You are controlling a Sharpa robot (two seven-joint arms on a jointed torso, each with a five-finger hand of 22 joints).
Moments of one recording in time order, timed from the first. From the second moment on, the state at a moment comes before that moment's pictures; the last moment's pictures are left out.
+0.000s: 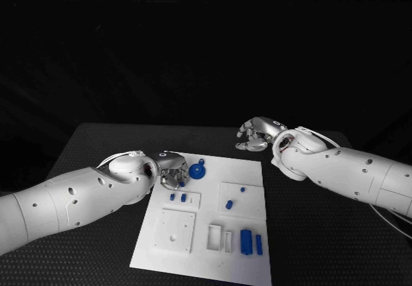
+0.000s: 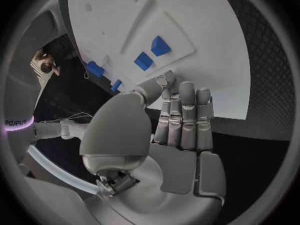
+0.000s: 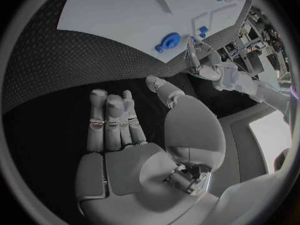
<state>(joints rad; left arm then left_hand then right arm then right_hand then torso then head) 1.21 -0.66 -0.11 1.30 -1.59 -0.08 -0.01 1.25 -0.11 0.65 -0.22 0.10 1.09 0.09 0.26 0.59 1.35 0.04 0.13 0.23 1.13 -0.06 1.06 0.59 0.04 0.89 -0.12 0.86 1.31 1.22 -0.68 -0.02 1.24 -1.40 -0.39 -0.13 1.02 -0.25 0.56 -0.11 0.36 0.86 0.15 0.30 0.40 0.96 0.04 1.22 0.95 1.24 -0.07 1.15 1.03 0.22 1.08 -0.01 0.95 1.30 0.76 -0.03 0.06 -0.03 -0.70</state>
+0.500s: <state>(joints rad) 1.21 -0.64 -0.13 1.27 -1.59 -0.08 -0.02 1.25 -0.12 0.65 -0.22 0.10 1.09 0.09 0.26 0.59 1.35 0.04 0.12 0.23 1.13 -0.06 1.06 0.59 0.04 0.89 -0.12 0.86 1.31 1.22 -0.68 -0.02 1.24 -1.40 -0.39 -0.13 1.02 -0.25 0.57 -0.11 0.36 0.86 0.14 0.30 0.40 0.96 0.04 1.22 0.95 1.24 -0.07 1.15 1.03 0.22 1.08 -0.01 0.95 1.30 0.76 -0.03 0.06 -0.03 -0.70</state>
